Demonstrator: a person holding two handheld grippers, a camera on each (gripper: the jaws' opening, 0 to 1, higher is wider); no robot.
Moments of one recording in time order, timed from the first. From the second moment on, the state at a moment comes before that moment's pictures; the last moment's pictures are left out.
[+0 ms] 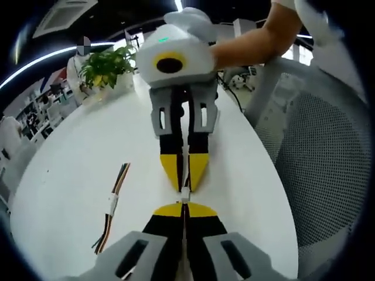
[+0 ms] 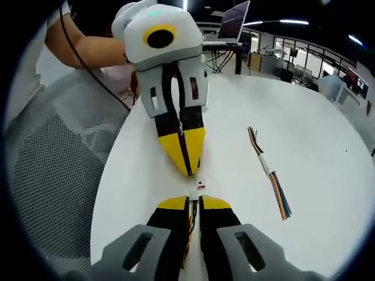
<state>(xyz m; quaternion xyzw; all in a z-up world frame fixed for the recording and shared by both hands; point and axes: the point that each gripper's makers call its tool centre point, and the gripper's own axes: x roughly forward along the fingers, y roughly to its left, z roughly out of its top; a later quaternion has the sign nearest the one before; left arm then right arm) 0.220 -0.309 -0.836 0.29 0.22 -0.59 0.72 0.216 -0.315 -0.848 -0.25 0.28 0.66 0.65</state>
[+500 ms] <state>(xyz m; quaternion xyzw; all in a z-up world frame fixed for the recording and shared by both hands) 0.234 -0.292 -0.846 0.29 0.24 -0.56 0.74 0.225 -0.316 -0.851 -0.26 0.27 0.65 0.66</state>
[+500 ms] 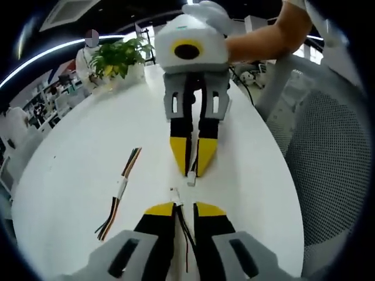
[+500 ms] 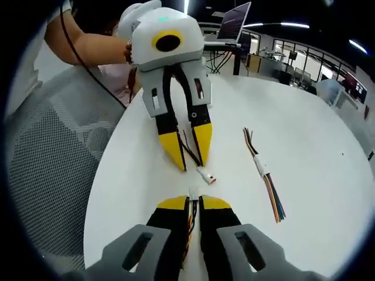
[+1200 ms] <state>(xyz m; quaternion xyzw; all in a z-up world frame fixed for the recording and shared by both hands) 0.236 -0.303 -0.845 0.29 0.23 -0.56 0.74 0.232 -0.318 -0.847 -0.26 0.26 0.64 0.68</state>
